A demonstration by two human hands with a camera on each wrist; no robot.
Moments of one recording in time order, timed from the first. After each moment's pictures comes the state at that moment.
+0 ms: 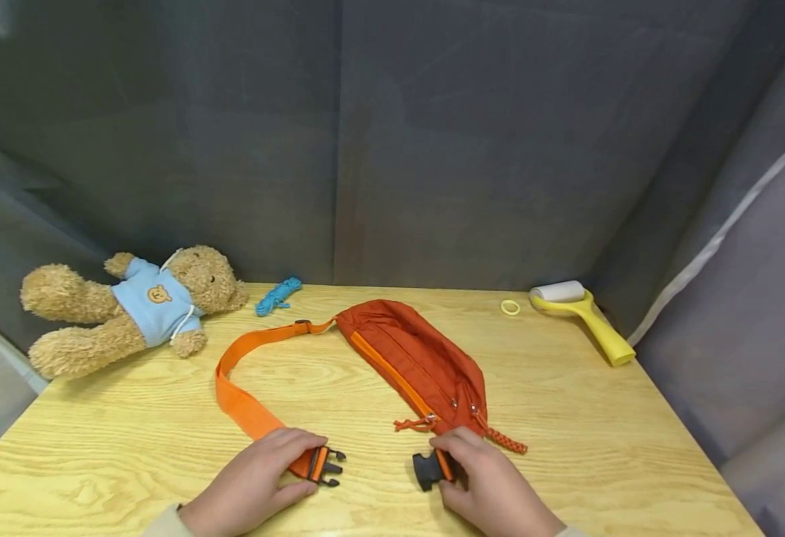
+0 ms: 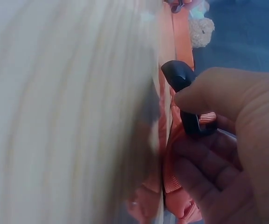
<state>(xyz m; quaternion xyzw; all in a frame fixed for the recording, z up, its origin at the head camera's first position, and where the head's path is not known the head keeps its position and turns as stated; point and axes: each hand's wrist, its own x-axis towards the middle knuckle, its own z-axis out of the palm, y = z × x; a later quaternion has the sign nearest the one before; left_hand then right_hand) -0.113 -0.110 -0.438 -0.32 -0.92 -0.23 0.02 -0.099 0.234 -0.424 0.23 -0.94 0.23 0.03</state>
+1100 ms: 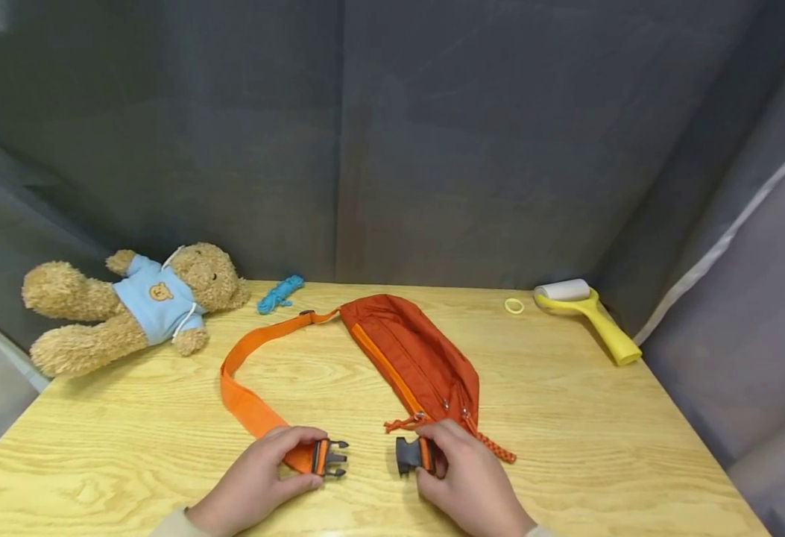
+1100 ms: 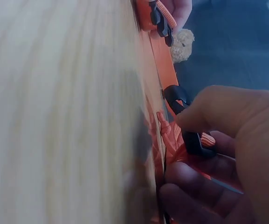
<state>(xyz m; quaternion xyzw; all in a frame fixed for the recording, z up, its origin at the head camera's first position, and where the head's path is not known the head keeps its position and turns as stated) -0.116 -0.111 -0.451 -0.24 -0.90 -0.37 -0.01 -0.102 0.198 -0.428 0.15 -0.94 0.30 0.06</state>
